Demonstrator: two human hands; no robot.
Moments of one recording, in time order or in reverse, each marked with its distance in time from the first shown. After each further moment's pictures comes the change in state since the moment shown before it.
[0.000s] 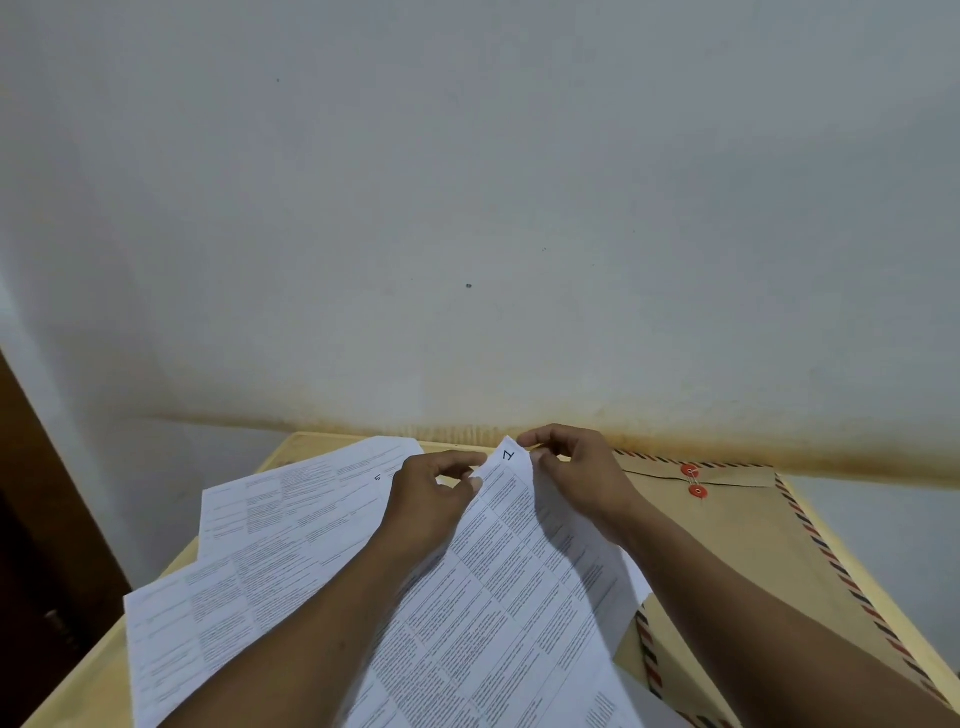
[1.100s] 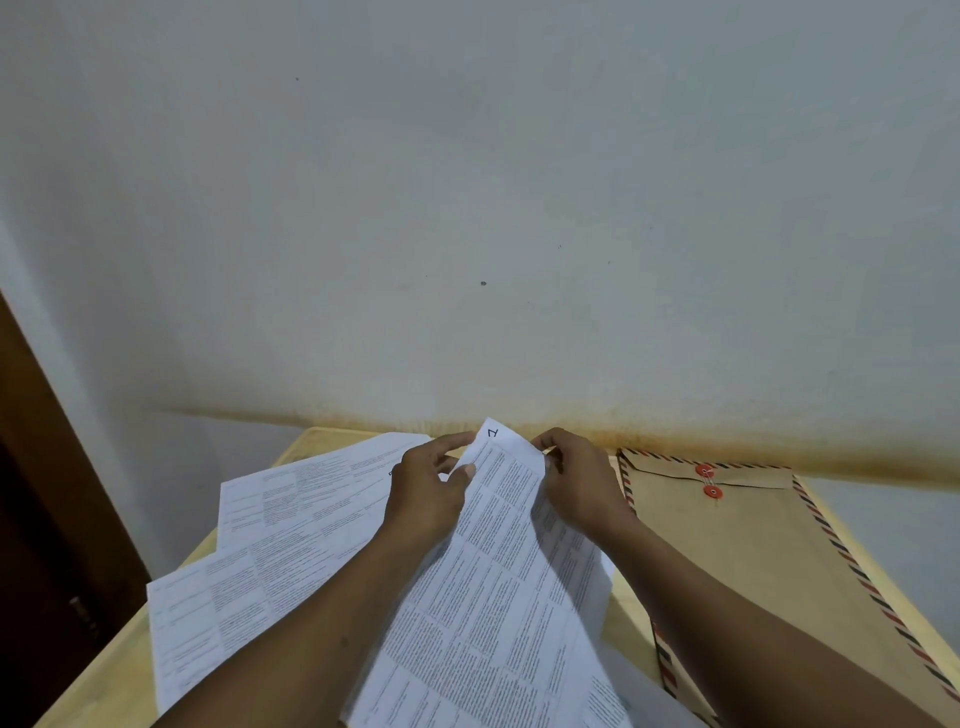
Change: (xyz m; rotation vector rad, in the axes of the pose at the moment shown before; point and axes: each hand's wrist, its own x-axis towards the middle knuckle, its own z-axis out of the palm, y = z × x) left_hand 0.000 0.000 -0.010 0.037 0.088 0.010; right_hand 0.008 0.016 0.025 -0.394 0.090 -0.018
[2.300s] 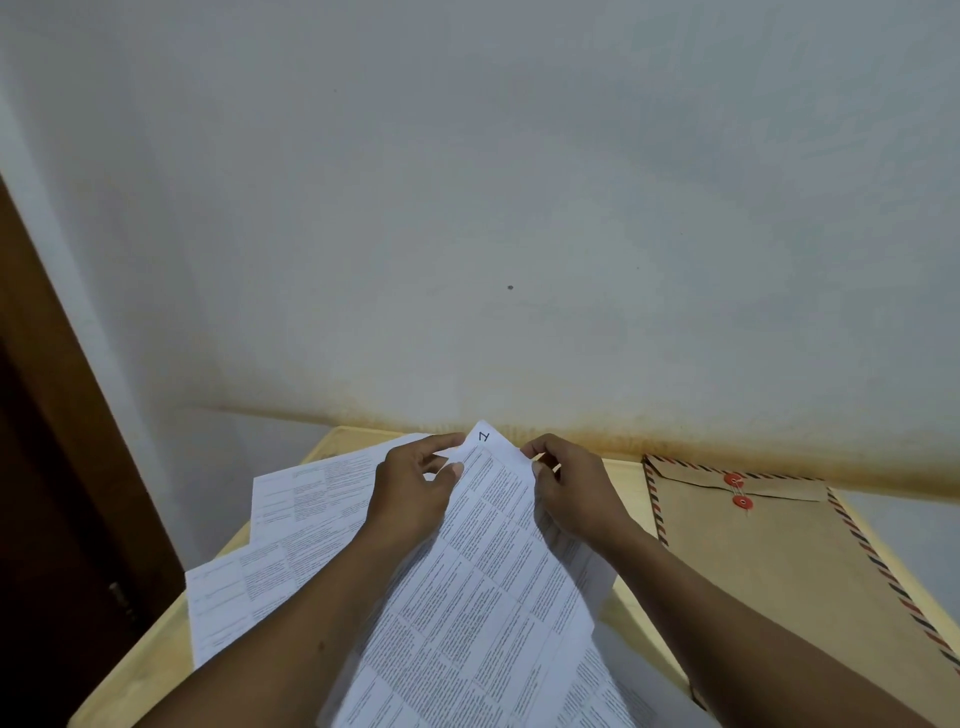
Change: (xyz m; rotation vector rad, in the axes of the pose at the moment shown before) left_hand 0.000 -0.011 -0.040 -0.030 0.055 -0.004; right_hand 0.000 -0.009 0.025 0.116 -0.076 -0.130
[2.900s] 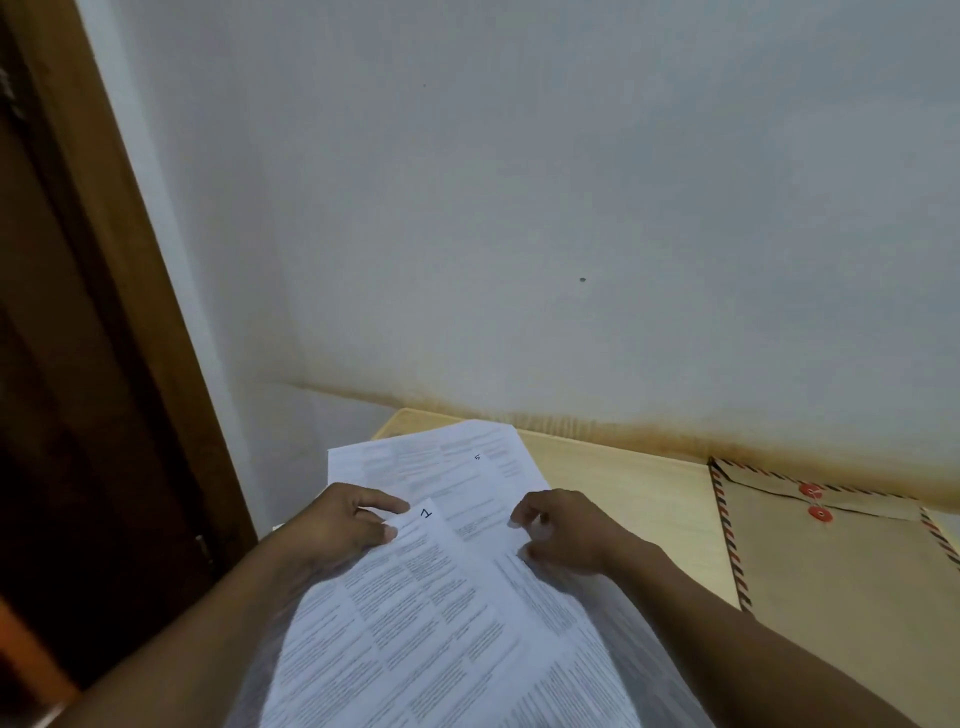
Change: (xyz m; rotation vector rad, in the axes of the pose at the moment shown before) left_hand -0.022 -0.078 -0.138 -0.068 -0.247 -0.405; right_hand -0.016 -0.014 0.056 -0.298 -0.551 -0.077
